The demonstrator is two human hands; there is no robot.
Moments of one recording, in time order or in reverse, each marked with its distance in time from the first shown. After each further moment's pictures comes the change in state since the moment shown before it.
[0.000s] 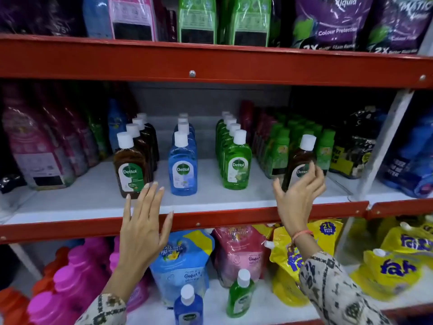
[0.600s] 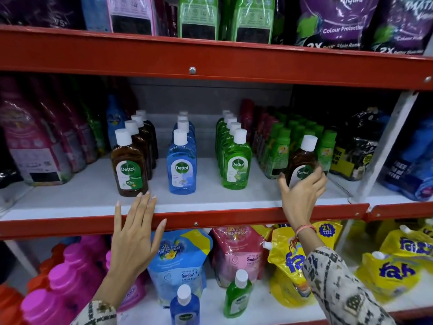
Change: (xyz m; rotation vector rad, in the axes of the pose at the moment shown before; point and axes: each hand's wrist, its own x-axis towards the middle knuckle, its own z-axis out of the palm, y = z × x) left_hand -0.017 -0.011 0.012 0.101 -0.013 -0.024; right_hand 0.018 0.012 0.007 0.133 -0.041 0.111
